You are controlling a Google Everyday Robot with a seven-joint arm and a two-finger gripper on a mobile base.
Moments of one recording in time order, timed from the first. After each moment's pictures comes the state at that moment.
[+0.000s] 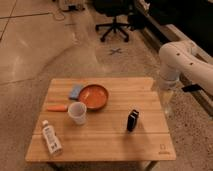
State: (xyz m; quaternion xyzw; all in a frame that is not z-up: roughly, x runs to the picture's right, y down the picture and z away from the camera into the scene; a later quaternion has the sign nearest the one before) arm 0.276 0.048 0.712 -0.35 -0.05 -0.13 0.93
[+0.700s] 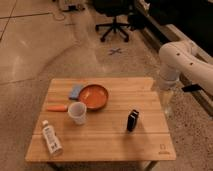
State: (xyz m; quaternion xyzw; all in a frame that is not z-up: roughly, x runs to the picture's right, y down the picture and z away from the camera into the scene) arm 0.276 0.048 0.712 -0.35 -0.05 -0.13 0.93
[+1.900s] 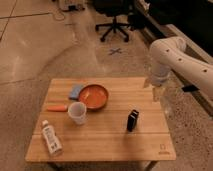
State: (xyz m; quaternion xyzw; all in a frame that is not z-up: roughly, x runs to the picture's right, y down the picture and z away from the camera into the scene) arm 0.222 0.023 0.734 -0.35 -0.06 -0.16 0.92
